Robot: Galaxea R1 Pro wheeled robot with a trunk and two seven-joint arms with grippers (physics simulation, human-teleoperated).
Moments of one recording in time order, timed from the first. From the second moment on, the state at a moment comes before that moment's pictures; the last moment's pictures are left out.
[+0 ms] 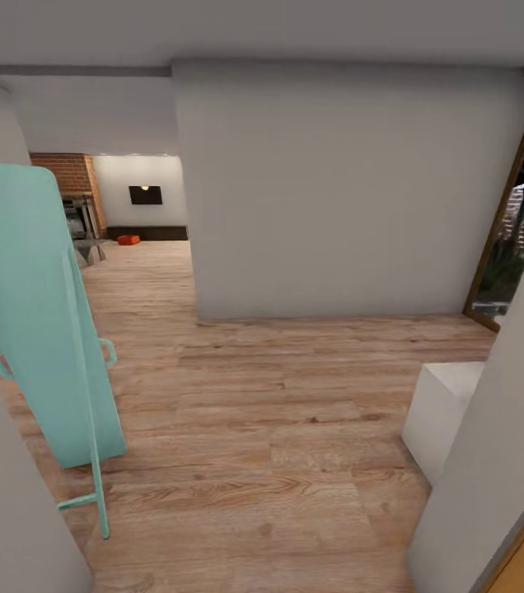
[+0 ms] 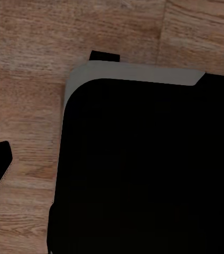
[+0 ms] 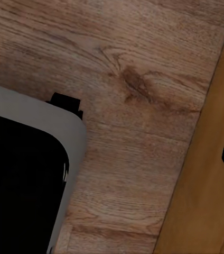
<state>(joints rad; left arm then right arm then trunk) 0.00 0.01 0.02 -0.13 0.14 -0.01 0.01 -0.13 -0.09 0.65 0.03 -0.33 -0.17 -0.01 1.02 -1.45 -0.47</state>
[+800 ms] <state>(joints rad) 0.00 0.01 0.02 -0.13 0.14 -0.01 0.01 -0.13 -0.09 0.65 0.03 -0.33 -0.17 -0.02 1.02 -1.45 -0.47</state>
